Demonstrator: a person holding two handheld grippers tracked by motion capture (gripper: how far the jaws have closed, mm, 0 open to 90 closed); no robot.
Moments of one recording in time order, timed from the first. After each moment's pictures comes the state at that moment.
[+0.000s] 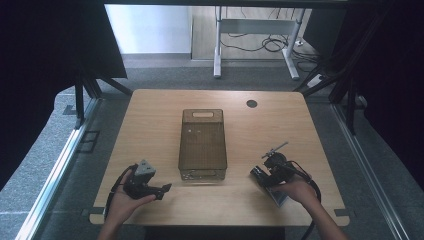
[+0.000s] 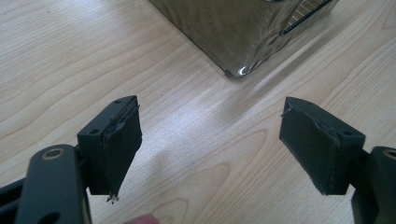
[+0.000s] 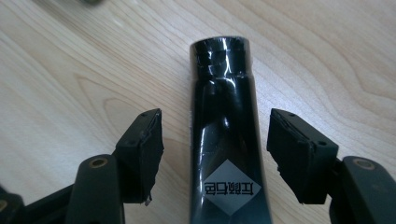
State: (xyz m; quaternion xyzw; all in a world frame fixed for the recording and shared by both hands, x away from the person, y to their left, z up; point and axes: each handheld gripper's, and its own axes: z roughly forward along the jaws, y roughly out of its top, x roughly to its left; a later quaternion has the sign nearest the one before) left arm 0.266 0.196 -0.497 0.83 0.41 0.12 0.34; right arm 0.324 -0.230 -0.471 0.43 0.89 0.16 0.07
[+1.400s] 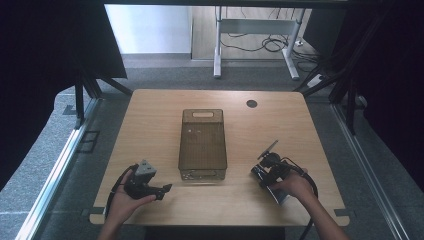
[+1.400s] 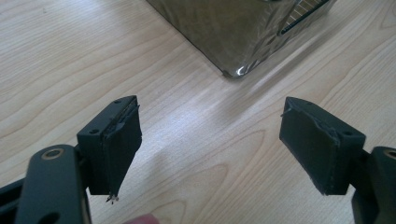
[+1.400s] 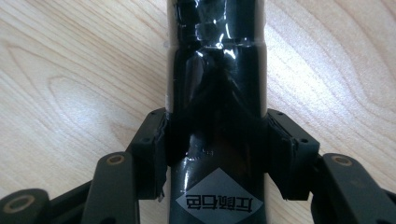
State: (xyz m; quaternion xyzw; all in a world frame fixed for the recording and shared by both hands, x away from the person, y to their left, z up) left arm 0.266 0.196 -0.498 0.83 0.42 0.12 0.34; right arm 0.348 -0.227 -0.496 0.43 0.90 0.08 0.01
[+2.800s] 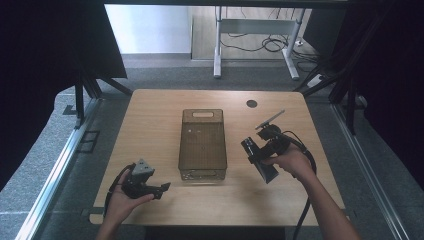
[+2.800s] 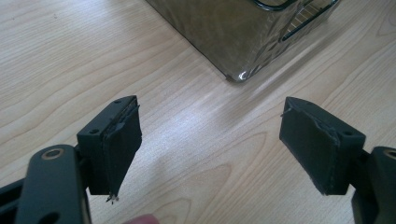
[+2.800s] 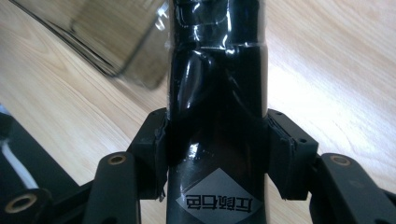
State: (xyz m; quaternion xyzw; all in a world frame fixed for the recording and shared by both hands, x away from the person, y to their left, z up) left arm 0.266 0.200 -0.494 0.83 0.41 0.13 0.35; right arm 0.373 -0.202 -0.400 0.44 0.87 0.21 -0.01
